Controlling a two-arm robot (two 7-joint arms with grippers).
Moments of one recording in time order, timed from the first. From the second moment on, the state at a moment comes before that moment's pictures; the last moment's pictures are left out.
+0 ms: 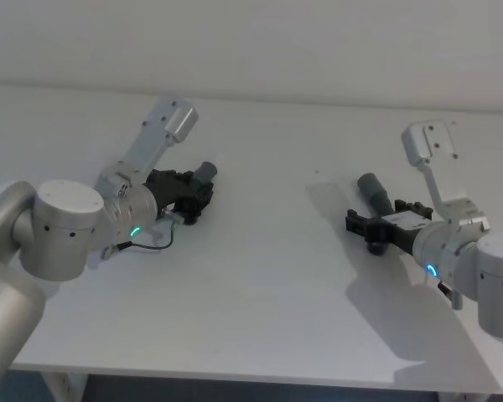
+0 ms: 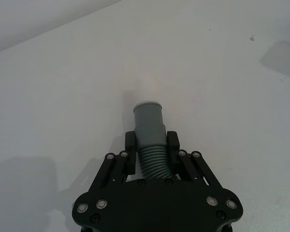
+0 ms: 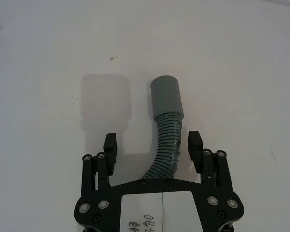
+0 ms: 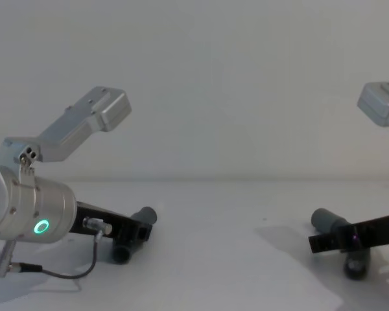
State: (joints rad) left arm -0.39 0.30 0.44 -1.48 -0.24 0.58 -0.20; right arm 0.21 0.20 -0.28 -1.67 0.13 0.80 0.08
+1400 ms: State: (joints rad) left arm -0.40 0.31 0.45 -1.48 -0.23 0.58 -0.20; right arm 0.20 0.20 -0.28 -1.67 0.13 0.77 0.09
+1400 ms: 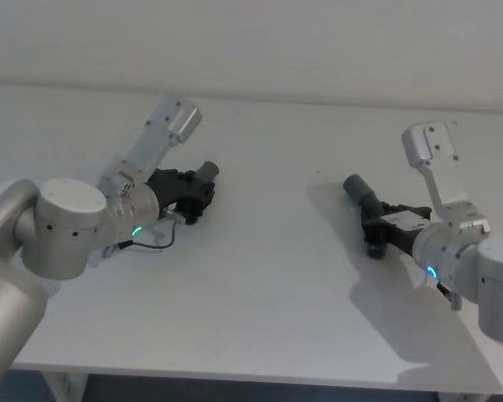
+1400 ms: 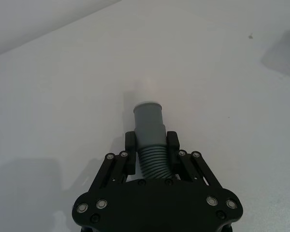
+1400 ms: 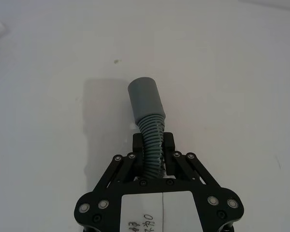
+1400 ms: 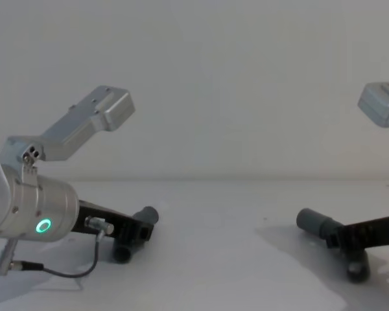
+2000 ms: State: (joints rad) left arm -0.45 0.36 0.50 -1.53 -0.16 0.48 -0.28; right arm 0.18 0.26 -0.27 -1.68 0.12 0.56 0.18
